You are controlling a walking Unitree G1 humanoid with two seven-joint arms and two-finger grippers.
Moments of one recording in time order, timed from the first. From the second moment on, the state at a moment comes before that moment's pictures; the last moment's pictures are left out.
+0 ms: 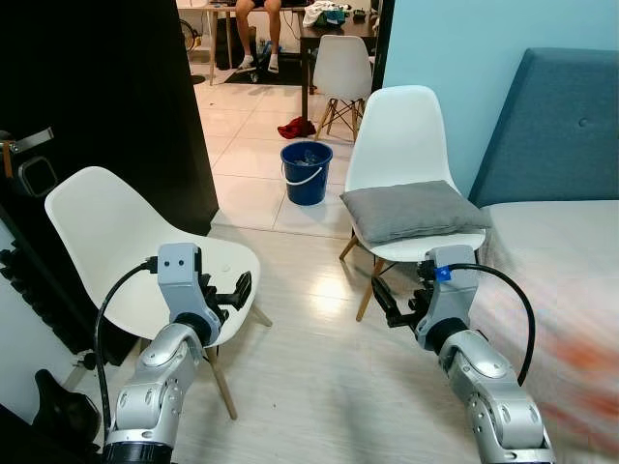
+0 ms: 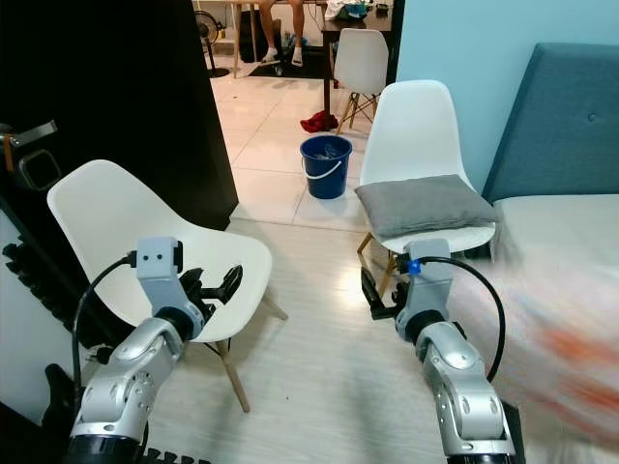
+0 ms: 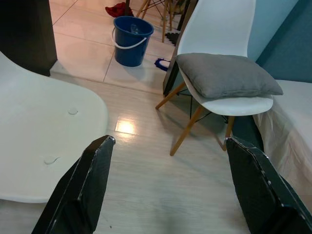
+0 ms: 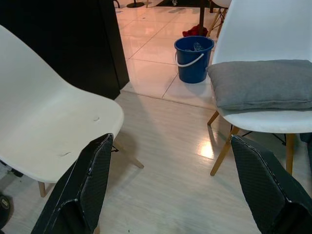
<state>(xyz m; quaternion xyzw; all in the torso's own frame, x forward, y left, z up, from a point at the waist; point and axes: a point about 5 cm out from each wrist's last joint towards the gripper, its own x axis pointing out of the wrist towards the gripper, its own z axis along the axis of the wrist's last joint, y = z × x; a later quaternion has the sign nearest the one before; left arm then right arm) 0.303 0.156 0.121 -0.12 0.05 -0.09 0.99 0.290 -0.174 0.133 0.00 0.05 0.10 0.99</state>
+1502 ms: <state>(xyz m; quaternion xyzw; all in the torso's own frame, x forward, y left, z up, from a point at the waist) 0.304 0.157 0.121 -0.13 0.05 -0.09 0.99 0.293 -0.176 0.135 0.02 0.06 0.10 0.99</state>
